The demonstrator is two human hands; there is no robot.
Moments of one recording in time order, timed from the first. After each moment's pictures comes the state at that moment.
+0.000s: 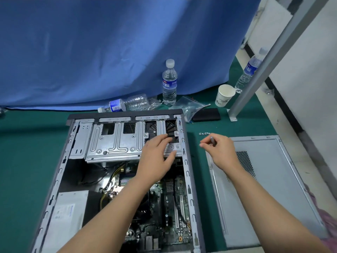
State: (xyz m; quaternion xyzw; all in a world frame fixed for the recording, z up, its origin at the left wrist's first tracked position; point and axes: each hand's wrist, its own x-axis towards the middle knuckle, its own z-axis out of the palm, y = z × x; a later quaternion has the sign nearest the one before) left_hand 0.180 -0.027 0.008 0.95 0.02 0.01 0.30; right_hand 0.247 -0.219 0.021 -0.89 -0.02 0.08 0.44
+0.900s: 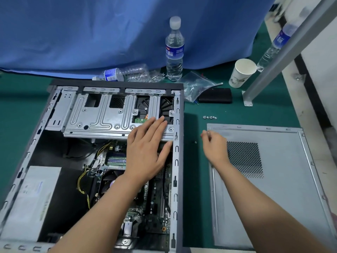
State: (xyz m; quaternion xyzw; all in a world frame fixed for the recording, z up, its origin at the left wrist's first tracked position) left_hand 0.166 -0.053 -0.028 0.98 0.07 0.11 0.12; right_hand 0.267 -0.233 -0.088 -0.93 -0.01 0.10 0.36
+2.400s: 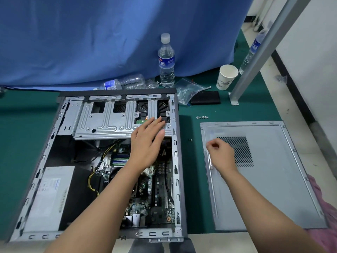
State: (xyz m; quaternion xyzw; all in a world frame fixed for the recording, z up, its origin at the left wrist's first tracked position) left_hand 0.165 -0.044 -0.009 0.92 0.07 0.05 0.37; right_hand 0.216 -0.262 -0.046 -0.89 0.09 0.11 0.43
